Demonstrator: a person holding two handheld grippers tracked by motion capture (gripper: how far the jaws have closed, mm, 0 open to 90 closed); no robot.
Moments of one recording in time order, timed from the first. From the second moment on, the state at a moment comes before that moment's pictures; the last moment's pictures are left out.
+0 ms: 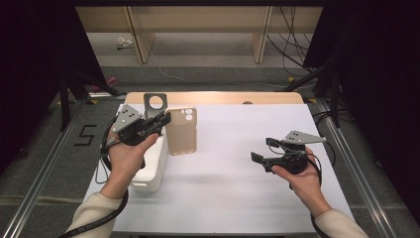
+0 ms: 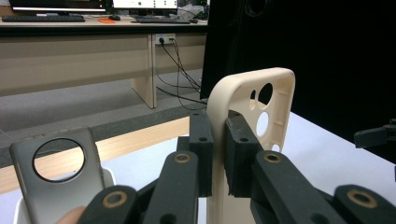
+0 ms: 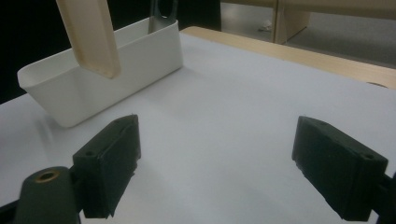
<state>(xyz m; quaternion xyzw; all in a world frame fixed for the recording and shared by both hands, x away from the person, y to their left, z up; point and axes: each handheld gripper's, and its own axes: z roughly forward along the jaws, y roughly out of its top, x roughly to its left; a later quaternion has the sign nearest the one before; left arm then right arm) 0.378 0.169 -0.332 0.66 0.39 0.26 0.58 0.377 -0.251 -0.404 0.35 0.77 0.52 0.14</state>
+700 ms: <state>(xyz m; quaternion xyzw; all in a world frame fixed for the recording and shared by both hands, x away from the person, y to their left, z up) 0.387 0.195 -0.316 0.66 0.40 0.27 0.58 0.370 -0.259 -0.406 0.36 0.77 0.52 0.14</state>
